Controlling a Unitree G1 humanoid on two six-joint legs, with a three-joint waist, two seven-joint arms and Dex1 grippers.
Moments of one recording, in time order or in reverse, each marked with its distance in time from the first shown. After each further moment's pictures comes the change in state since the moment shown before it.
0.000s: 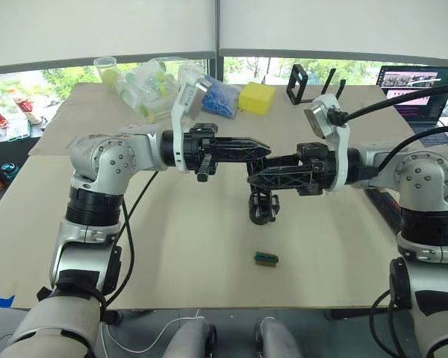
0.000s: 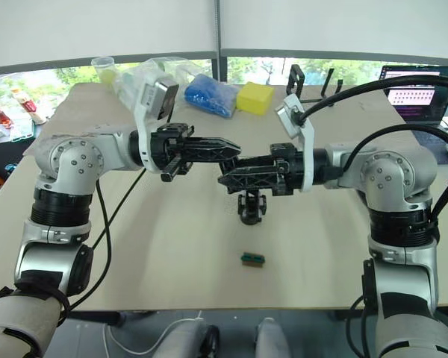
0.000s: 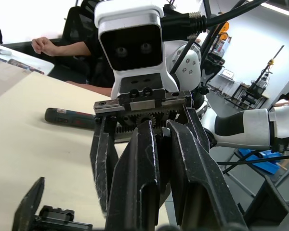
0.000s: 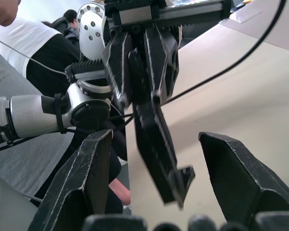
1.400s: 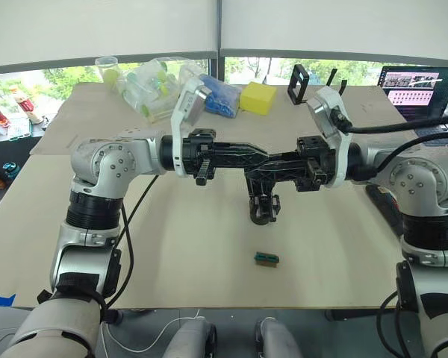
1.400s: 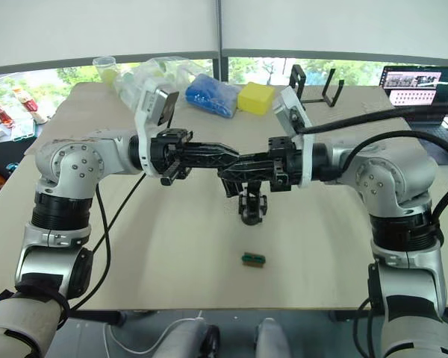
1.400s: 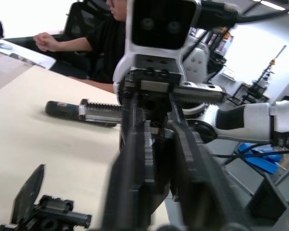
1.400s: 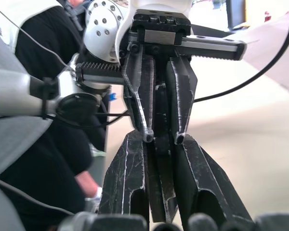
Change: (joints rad) left arm 0.024 0.035 0.003 0.001 0.046 -0.020 -0.040; right arm 0.024 -0.041 0.081 -0.080 -0.122 -0.303 0.077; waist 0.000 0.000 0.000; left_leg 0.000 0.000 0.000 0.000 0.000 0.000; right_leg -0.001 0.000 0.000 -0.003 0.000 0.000
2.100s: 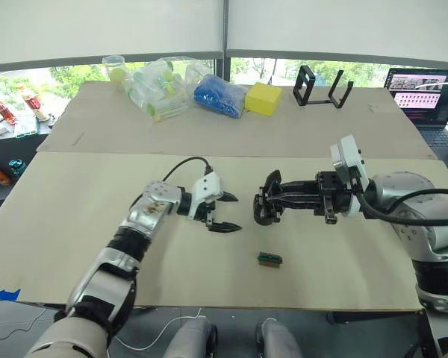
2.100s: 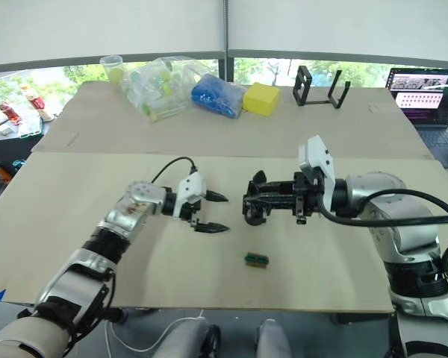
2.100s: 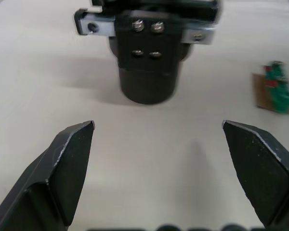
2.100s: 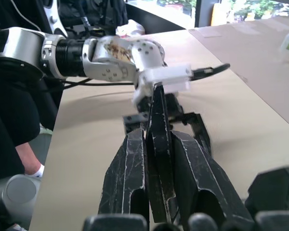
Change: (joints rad) left arm 0.196 -0.174 -0.287 0.558 0.701 -1.004 -0.079; right arm 0.384 -0.088 -0.065 -0.104 -0.180 -0.379 0.081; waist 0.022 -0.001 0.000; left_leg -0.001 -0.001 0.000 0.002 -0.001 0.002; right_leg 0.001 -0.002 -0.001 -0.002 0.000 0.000
